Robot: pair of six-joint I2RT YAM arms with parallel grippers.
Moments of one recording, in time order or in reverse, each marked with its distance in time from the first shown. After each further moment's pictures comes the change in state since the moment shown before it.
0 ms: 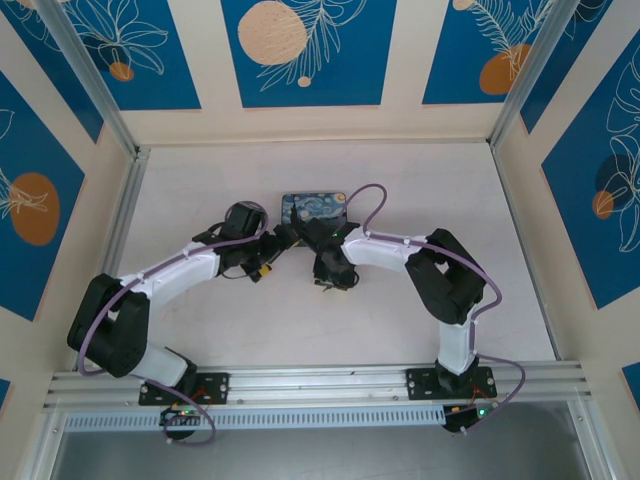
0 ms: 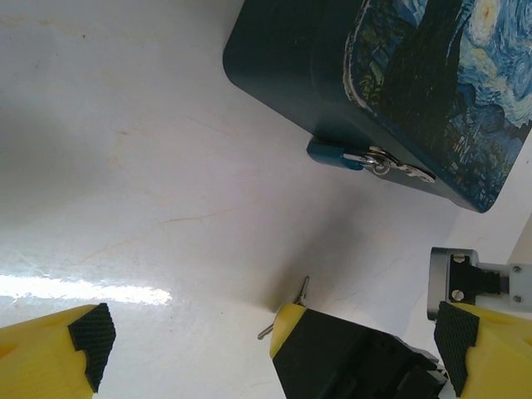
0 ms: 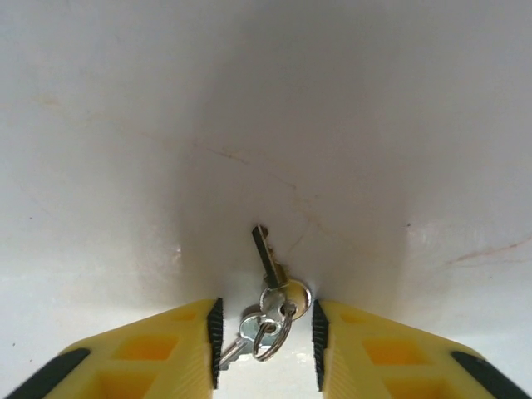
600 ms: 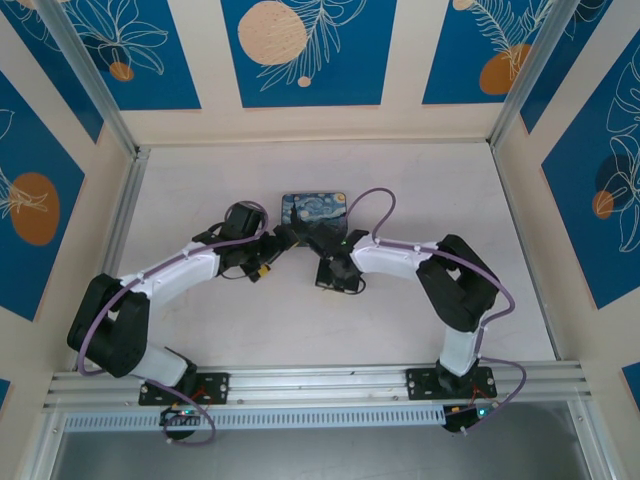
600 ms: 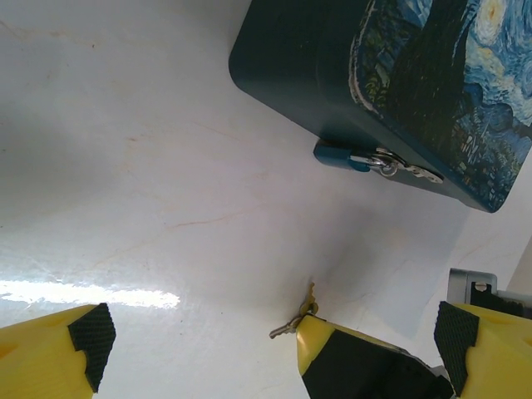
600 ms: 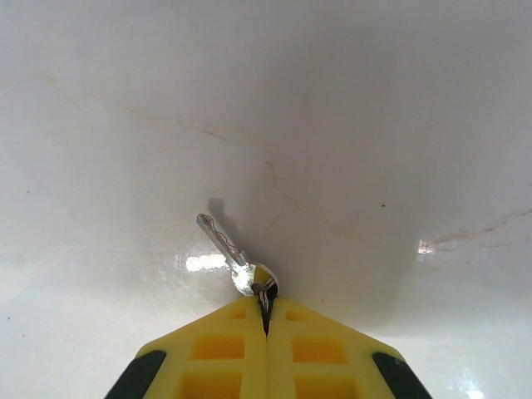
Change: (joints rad) left arm 0.000 0.000 0.000 -0.008 -0.011 0.027; right arm -0.003 -0.098 -0.142 0.121 0.011 -0.019
